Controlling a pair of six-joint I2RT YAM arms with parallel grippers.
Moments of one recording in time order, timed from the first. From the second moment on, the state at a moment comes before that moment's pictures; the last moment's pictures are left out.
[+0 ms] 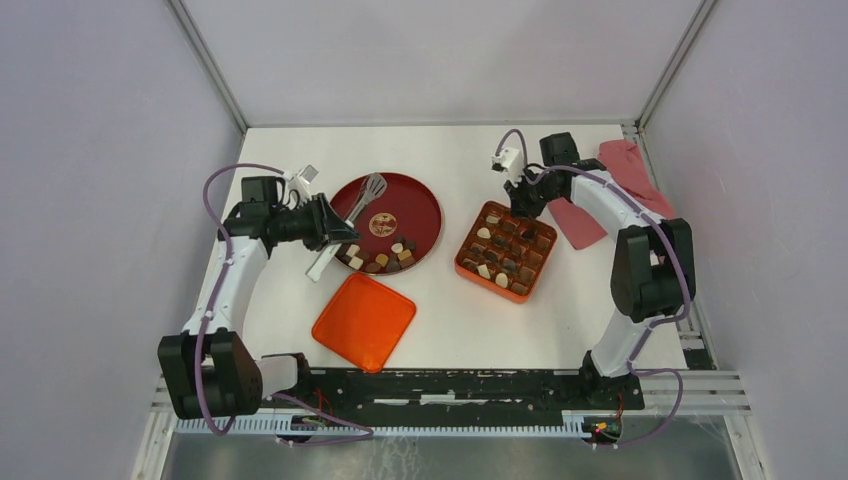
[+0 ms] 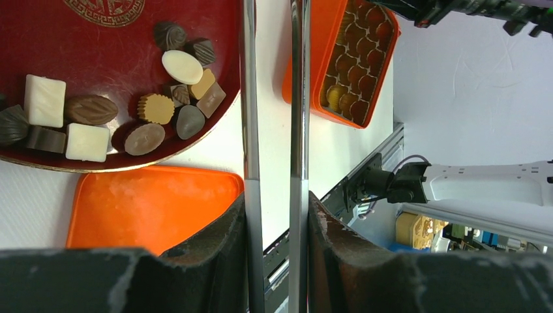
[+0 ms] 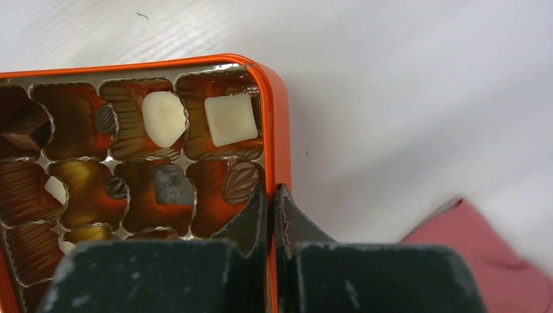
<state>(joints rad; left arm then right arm) 0.08 1.23 0.95 -0.63 0.88 -0.30 0.21 1.78 1.36 -0.63 -0.49 -0.70</state>
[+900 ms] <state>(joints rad) 0.00 1.20 0.91 -0.57 0.88 -0.38 0.12 1.91 1.33 -0.50 -0.54 -0.49</state>
